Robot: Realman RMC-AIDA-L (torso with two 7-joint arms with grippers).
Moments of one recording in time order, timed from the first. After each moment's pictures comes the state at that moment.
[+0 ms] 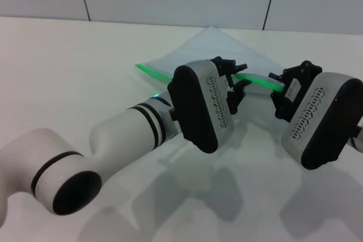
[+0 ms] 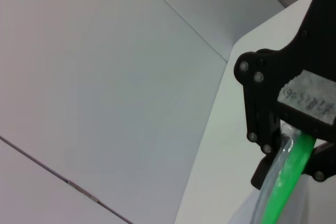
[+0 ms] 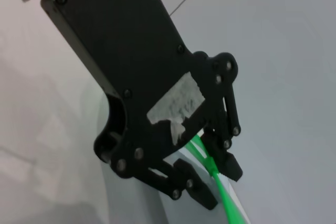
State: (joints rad) left arm -0.53 -2.03 -0.79 -0.95 2.41 0.23 0.95; right arm 0.14 2.03 -1.98 -1.45 -2.68 -0.35 2.11
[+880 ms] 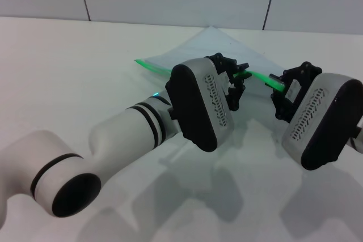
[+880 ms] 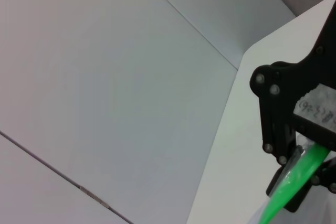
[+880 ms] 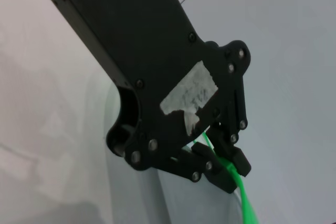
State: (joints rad) left arm -0.53 -2.03 -0.79 -0.95 2.41 0.27 0.94; right arm 0.14 2.03 -1.98 -1.45 -2.68 -0.34 2.11
